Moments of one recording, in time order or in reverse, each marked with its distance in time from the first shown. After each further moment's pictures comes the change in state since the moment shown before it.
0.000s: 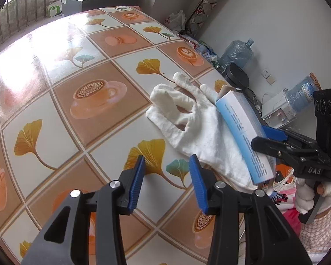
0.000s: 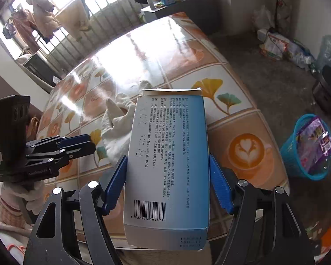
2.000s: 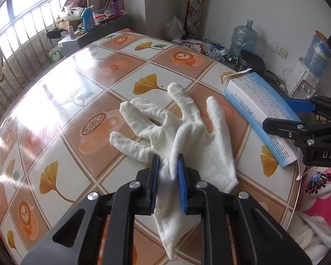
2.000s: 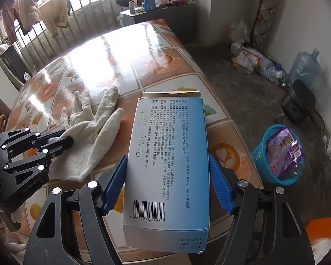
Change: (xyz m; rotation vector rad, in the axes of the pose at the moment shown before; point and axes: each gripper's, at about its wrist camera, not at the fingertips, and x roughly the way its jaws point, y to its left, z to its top) left arm 0.016 -0.038 0.000 0.274 -0.082 0.262; right arm 0.006 -0.001 0.006 -0.024 -0.072 -0.294
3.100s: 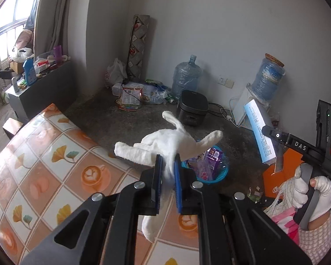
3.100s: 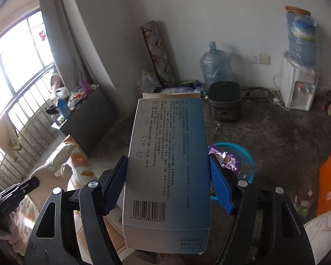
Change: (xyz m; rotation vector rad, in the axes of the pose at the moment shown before) left arm -0.025 -0.123 0.172 0.124 -0.194 -0.357; right arm -0.107 -0.235 -0.022 0.640 -0.415 -0.206
